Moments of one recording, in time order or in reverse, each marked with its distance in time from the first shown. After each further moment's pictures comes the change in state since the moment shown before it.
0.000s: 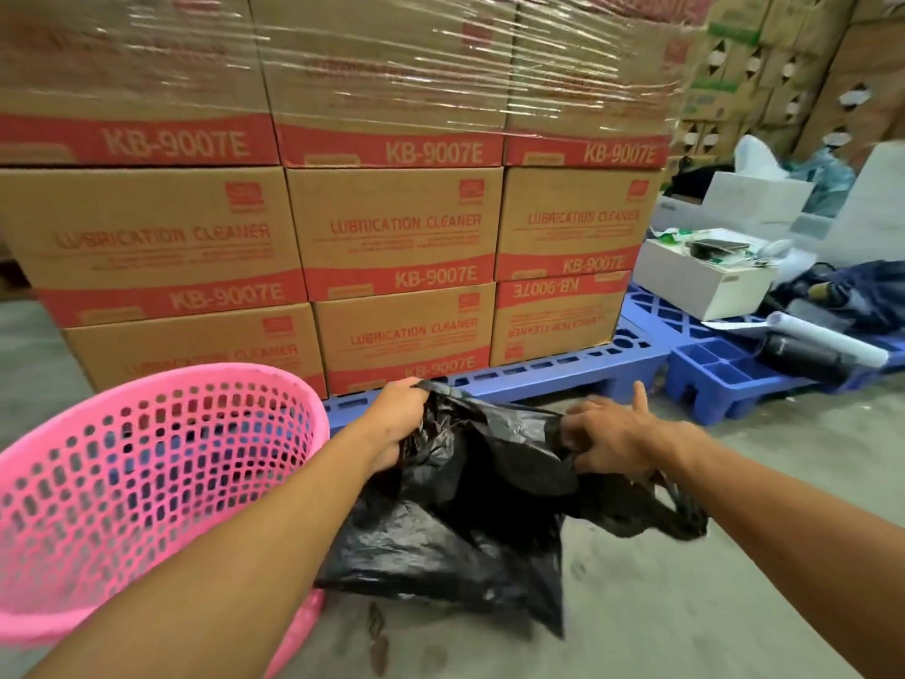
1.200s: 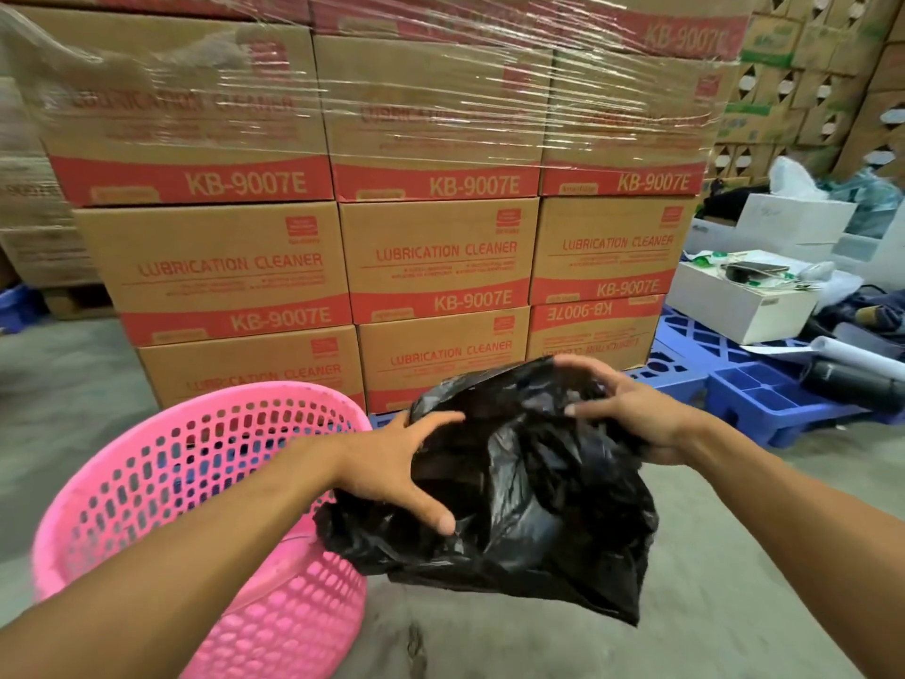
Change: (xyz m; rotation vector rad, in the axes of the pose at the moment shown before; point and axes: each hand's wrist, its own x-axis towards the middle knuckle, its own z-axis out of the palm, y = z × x) left_hand -0.055 0.009 -0.087 1.013 -0.521 0.261; right_hand -0.020 -0.033 -0.050 1.517 0.001 -0.252
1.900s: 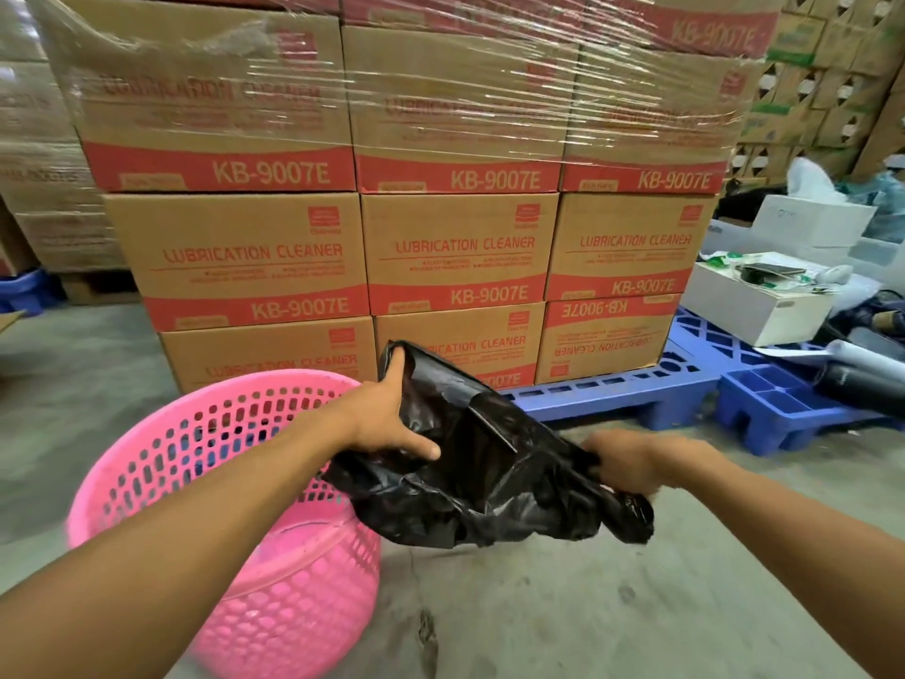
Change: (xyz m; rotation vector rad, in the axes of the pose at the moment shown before) left_hand 0.000 -0.022 -0.020 0.040 0.327 -0.266; right_hand 0.007 0.021 0.036 -1.198 -0.171 0.304
